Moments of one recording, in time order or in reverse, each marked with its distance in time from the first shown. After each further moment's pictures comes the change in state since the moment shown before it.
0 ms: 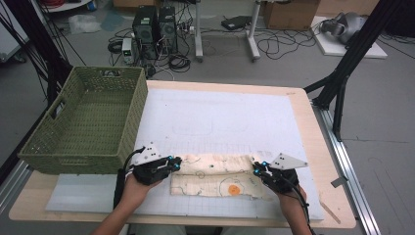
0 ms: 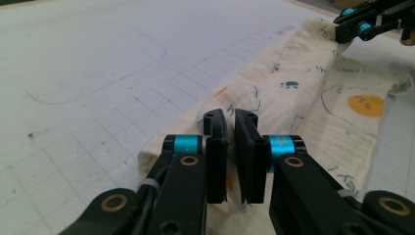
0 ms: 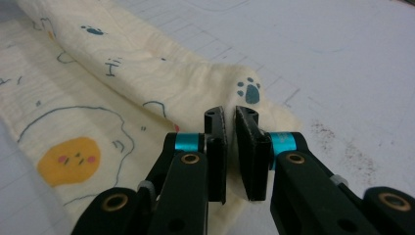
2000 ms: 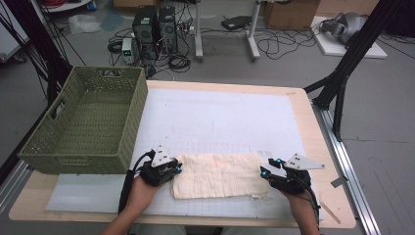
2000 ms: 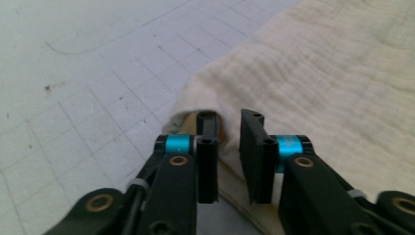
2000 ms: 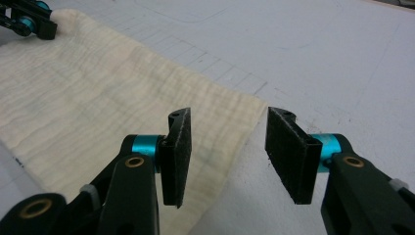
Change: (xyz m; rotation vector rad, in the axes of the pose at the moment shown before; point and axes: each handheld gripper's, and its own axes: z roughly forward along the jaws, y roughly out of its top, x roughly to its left) left arm -0.007 -0.008 0.022 0.161 0.170 0.051; right arm -0.018 -0.011 -0.022 -0.055 -0.016 0.091
